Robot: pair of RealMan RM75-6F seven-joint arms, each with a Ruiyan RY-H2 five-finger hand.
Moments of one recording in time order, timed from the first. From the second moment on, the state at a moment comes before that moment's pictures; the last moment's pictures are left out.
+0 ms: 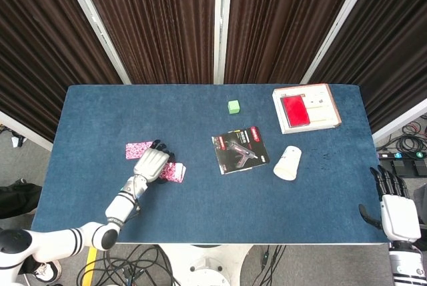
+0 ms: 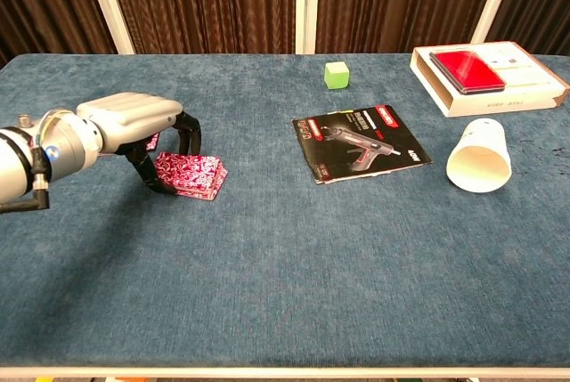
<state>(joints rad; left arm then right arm) -0.77 -1.71 -0.12 -1.29 1.03 0.89 0.43 0.03 -1.20 0.06 -1.58 -1.41 1.45 -0.04</state>
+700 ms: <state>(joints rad) -0.76 -1.70 -0.13 -1.29 1.08 0.89 0.36 0.03 -1.20 0.07 -1.58 -1.41 1.45 -0.03</state>
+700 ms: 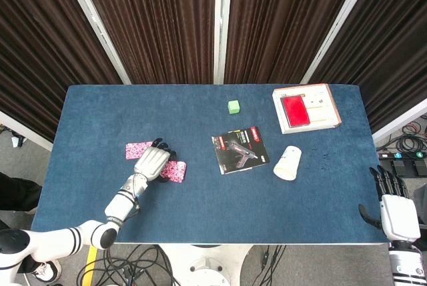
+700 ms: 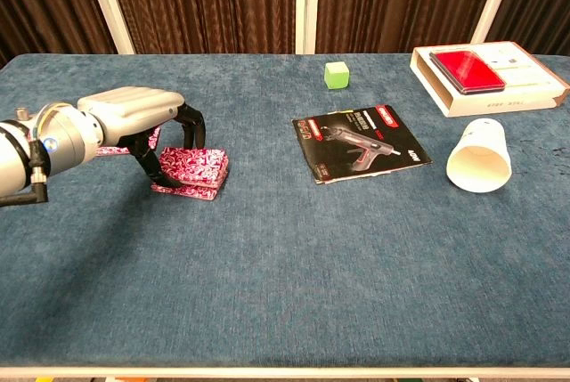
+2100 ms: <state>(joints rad) -0.94 -1.89 -0.25 -0.89 1.09 0.75 0.18 0.02 -1.20 0.07 -1.56 -1.39 1.44 0.00</state>
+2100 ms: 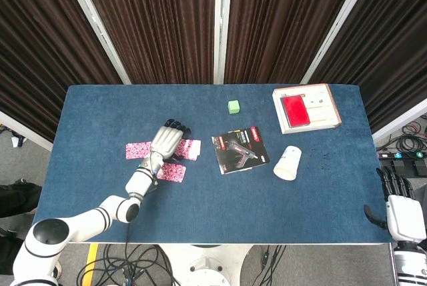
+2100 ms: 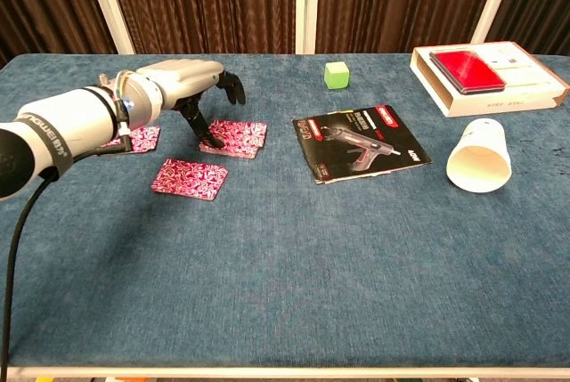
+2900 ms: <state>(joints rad) -0.69 -1.53 -0.15 -1.33 1.14 1.00 0.21 0.03 -1.22 0.05 -1.57 -1.46 1.46 -0.03</state>
